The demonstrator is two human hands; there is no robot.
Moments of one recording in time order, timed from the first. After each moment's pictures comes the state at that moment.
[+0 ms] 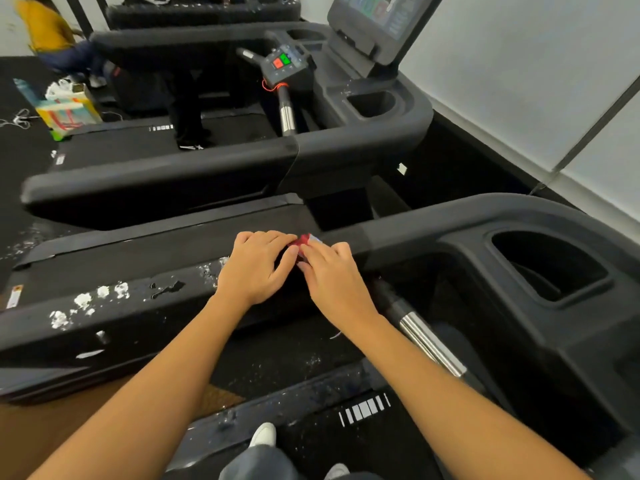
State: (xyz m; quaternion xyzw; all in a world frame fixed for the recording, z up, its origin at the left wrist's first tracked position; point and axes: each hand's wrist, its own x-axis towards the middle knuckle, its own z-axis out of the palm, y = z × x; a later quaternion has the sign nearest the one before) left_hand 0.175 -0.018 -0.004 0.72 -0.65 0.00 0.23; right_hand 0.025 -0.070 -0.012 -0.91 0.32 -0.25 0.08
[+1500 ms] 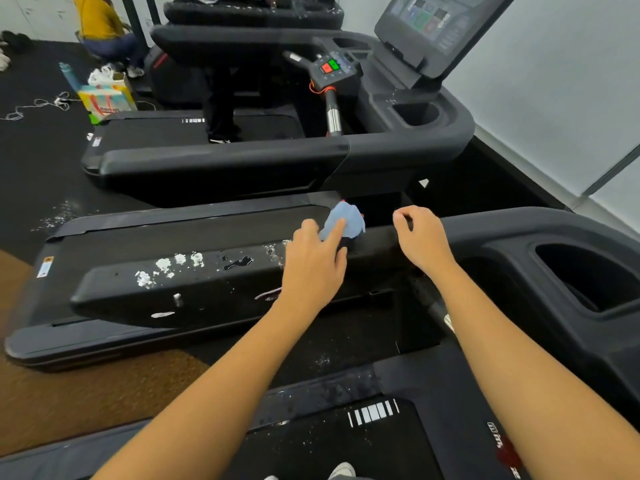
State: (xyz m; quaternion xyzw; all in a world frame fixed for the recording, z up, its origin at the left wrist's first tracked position) left_hand 0.153 0.021 0.003 0.76 -0.56 0.08 0.31; right_hand 0.019 -0.122 0.028 -0.82 0.48 -0.24 0.21
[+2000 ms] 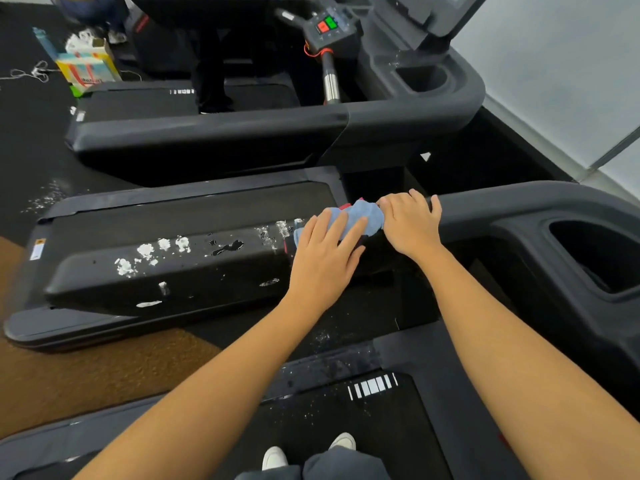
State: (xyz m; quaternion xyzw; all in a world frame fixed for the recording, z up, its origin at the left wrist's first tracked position) left_hand 0.144 0.006 -0.036 0.71 -0.64 0.15 0.24; right_hand 0.034 -0.134 -0.012 -0.87 0.48 -0.08 0.03
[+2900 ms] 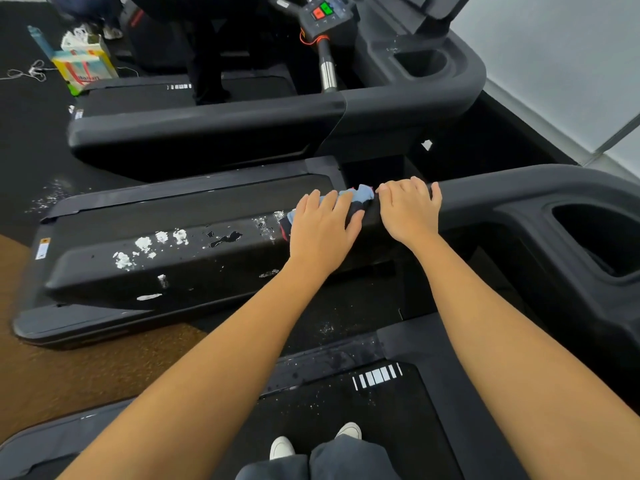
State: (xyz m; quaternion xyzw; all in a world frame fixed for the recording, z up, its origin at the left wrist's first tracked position) left_hand 0.154 -0.015 -0.015 0.77 -0.60 0.08 0.19; right_hand 0.039 -0.133 -0.015 -0.85 0.50 -0.13 0.02
